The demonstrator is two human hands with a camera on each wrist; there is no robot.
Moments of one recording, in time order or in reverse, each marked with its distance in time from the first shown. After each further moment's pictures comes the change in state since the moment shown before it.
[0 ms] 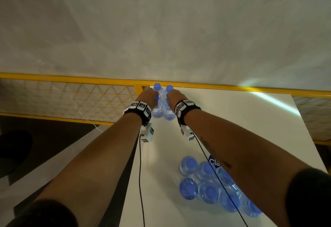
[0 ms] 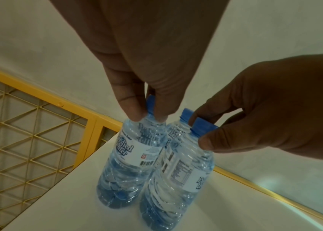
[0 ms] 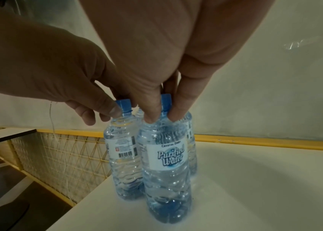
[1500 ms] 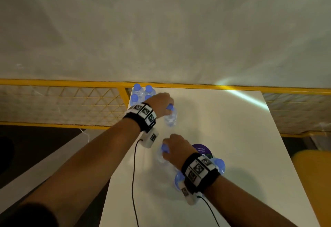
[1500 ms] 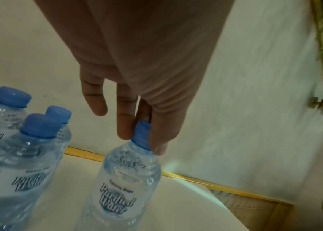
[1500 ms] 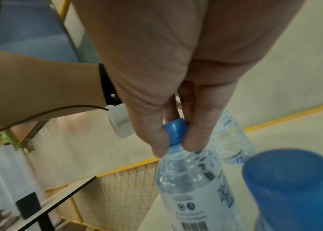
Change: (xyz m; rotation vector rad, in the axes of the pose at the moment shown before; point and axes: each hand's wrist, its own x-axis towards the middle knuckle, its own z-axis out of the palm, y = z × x) left_hand -0.060 0.140 -0.040 -0.104 -0.135 0.407; right_hand -0.193 0.103 -0.045 -0.592 -0.198 -0.312
